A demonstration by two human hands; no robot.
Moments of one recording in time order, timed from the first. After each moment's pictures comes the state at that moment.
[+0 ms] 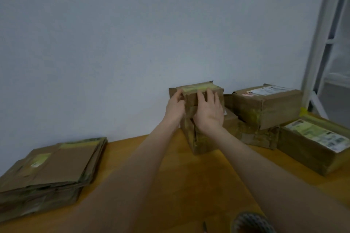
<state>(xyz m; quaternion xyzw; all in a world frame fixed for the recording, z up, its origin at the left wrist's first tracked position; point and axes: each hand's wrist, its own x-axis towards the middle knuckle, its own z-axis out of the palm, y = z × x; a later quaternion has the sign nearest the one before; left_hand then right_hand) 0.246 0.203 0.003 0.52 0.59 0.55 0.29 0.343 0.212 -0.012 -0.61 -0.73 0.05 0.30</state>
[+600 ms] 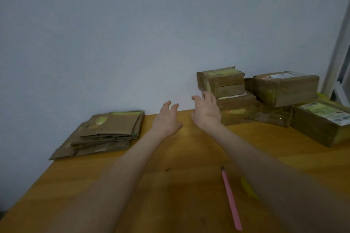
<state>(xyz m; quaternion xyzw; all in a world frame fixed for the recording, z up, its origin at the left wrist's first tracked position) 0.186 0.021 -0.021 0.61 0.78 0.16 0.02 0.306 0.075 -0.018 -0.52 -0.80 0.07 0.28</state>
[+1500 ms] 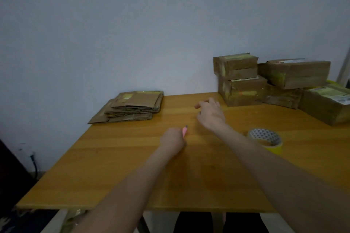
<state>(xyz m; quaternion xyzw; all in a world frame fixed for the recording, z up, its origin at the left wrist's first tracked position) 0.213 -0.107 -0.096 0.50 0.86 0.08 0.09 0.318 -0.029 -0.053 -0.48 -0.83 0.14 0.24</state>
